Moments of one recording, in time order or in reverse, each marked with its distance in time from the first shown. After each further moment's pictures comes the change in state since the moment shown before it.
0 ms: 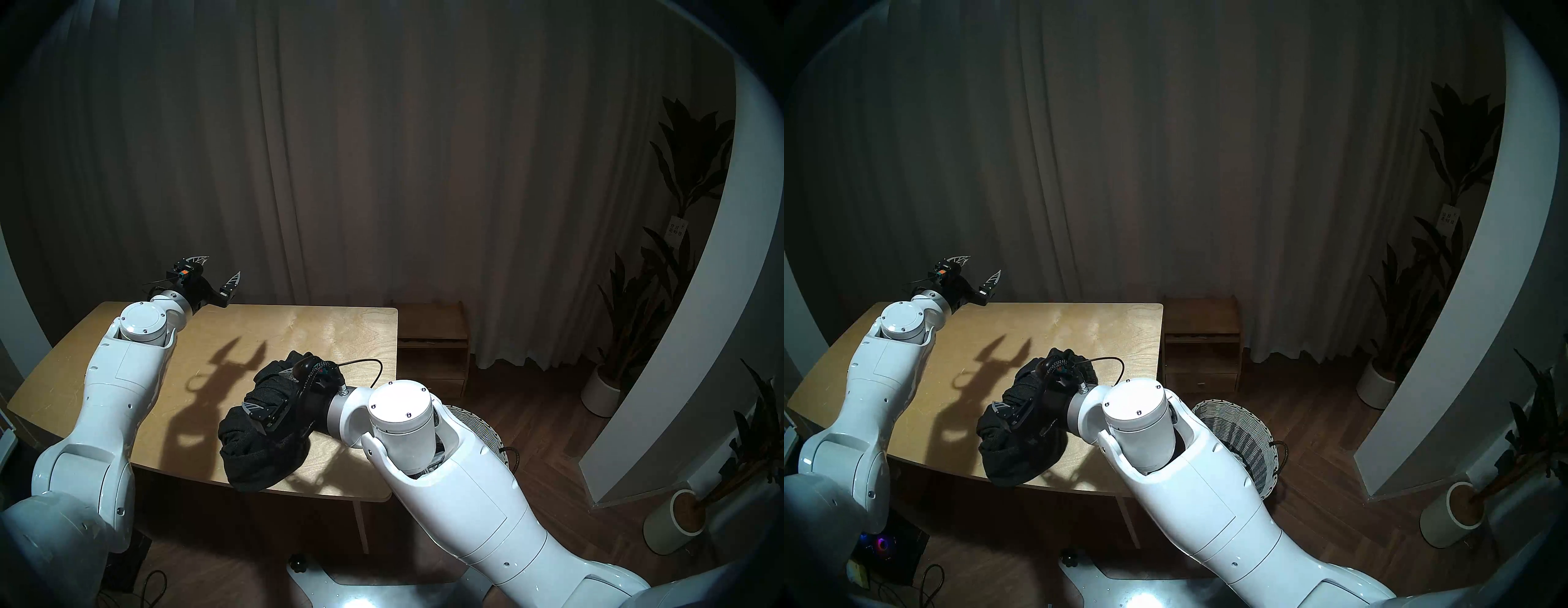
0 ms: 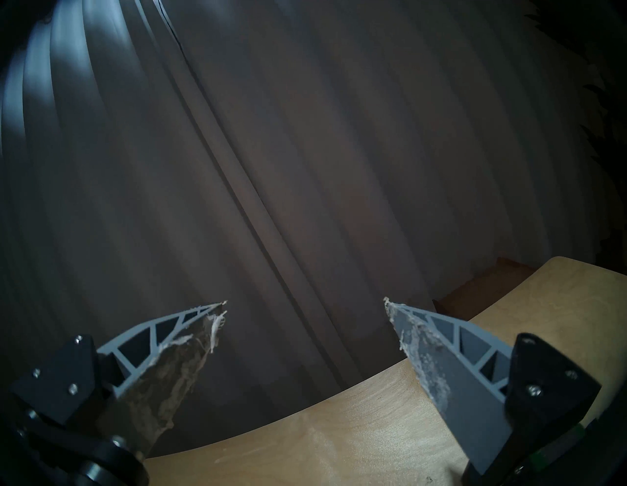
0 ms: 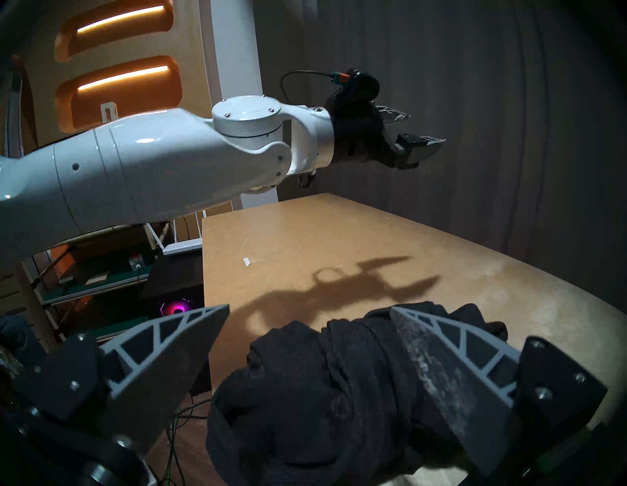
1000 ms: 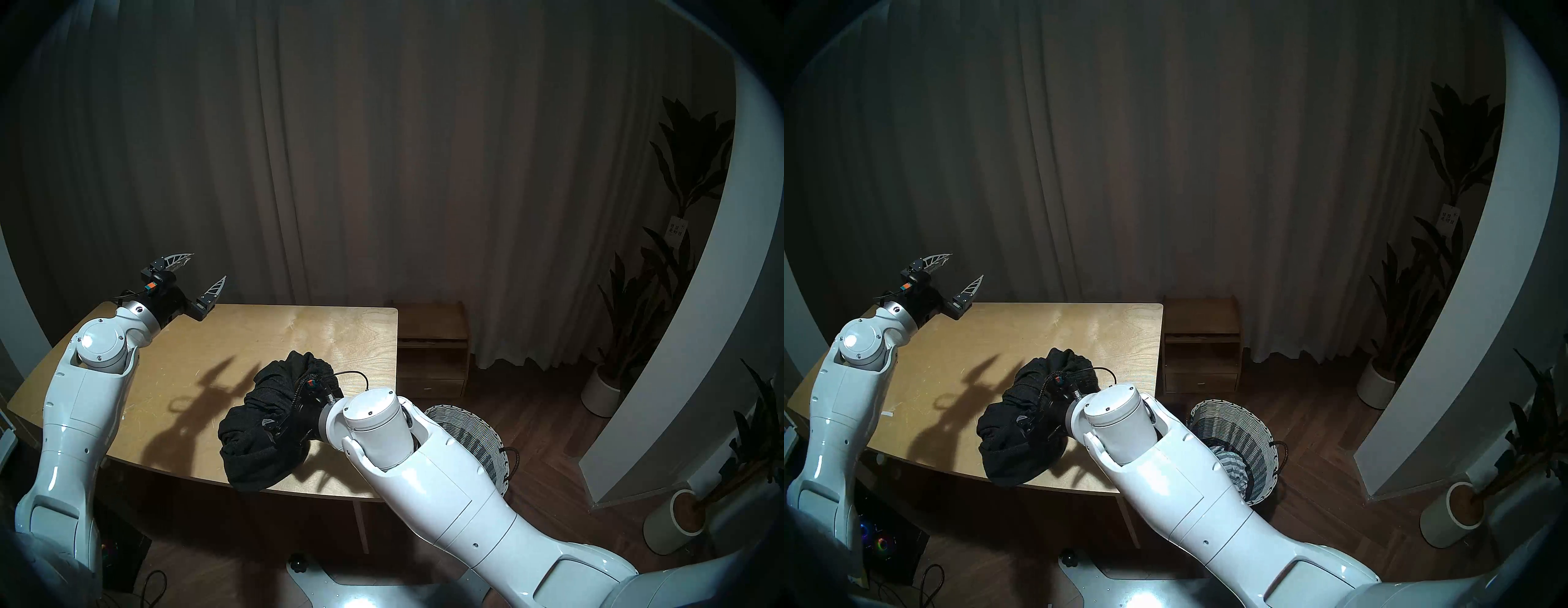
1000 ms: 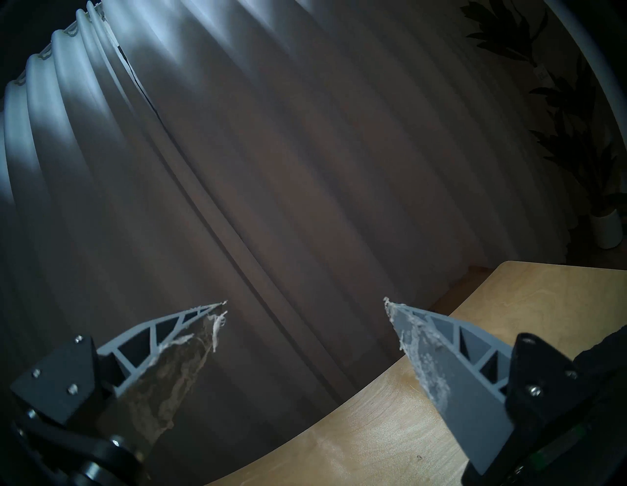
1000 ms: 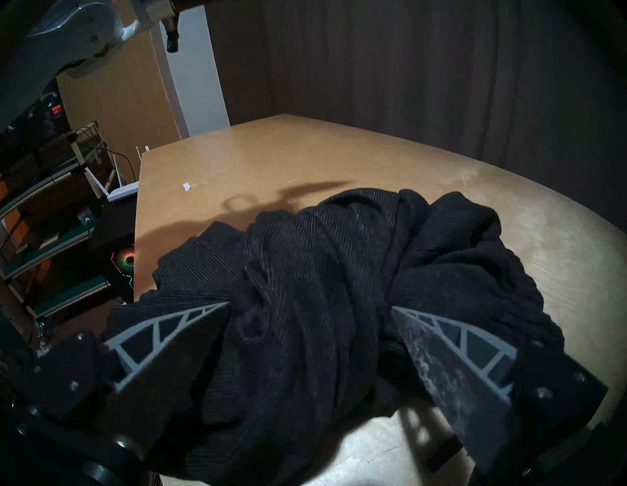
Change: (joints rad) left arm 0.346 0.119 -0.186 -0.389 -0.100 -0.044 -0.102; right arm 0.113 -0.073 -0.082 0.304 0.003 0.087 -0.173
